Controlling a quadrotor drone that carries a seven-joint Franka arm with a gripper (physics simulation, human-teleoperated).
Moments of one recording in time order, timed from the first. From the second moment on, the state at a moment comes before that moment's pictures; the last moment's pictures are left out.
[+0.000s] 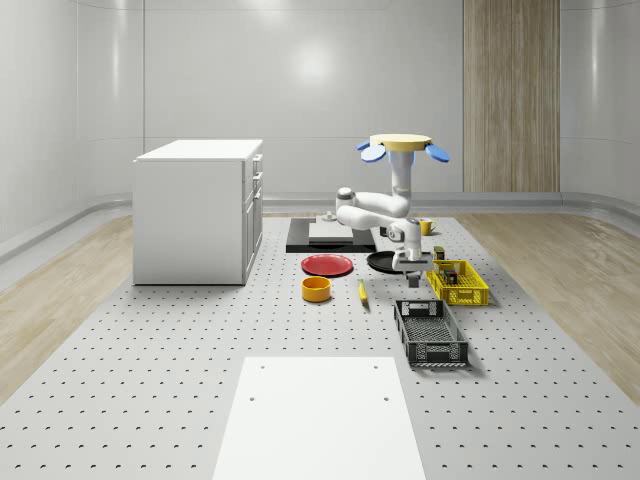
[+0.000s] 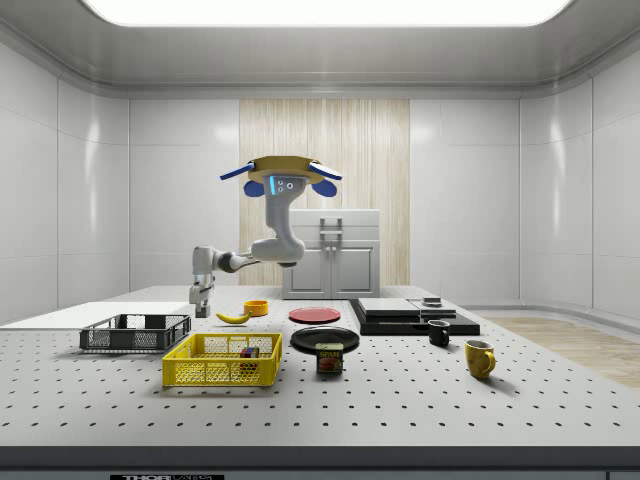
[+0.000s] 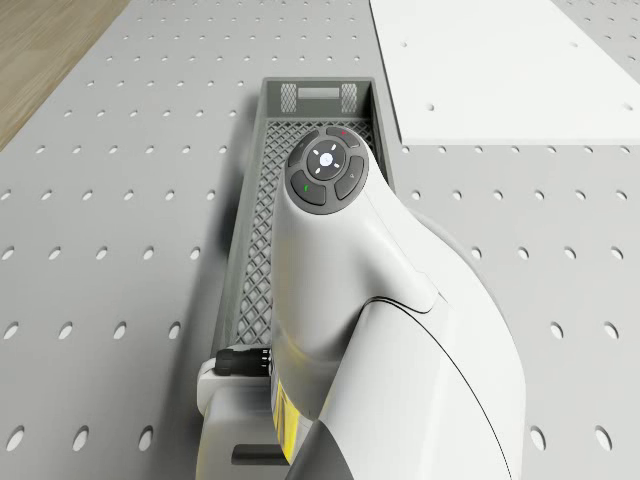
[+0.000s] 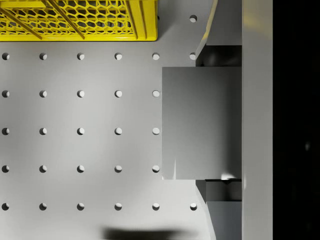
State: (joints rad) arm -1.32 -1.59 1.39 -2.73 -1.73 1.67 1.70
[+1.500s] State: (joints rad) arm -1.32 -1.60 1.39 -2.73 -1.73 1.67 1.70
